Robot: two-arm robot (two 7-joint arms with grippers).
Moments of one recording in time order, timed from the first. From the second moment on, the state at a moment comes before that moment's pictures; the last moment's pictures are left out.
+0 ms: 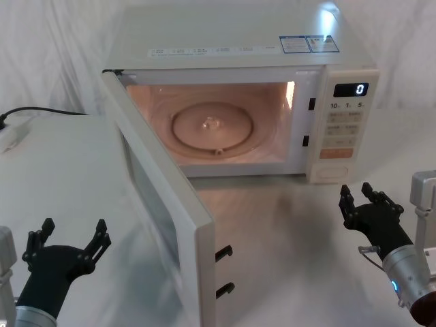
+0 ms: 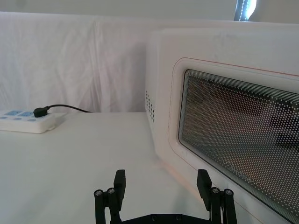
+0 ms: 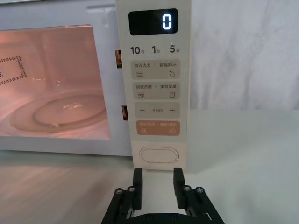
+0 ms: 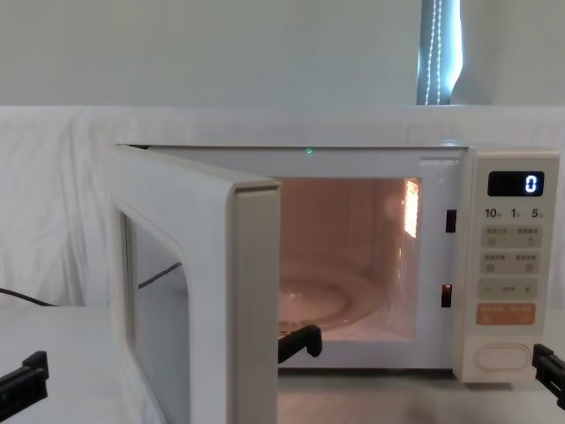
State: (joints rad) left arm 0.27 0.24 0.04 -1.85 -0.25 -0.02 -0.02; right arm 0.05 0.06 -0.06 -1.49 0.12 -0.04 0.13
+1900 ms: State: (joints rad) left arm 0.27 0.24 0.04 -1.85 -0.25 -0.02 -0.02; right arm 0.05 0.06 -0.06 -1.49 0.12 -0.04 0.13
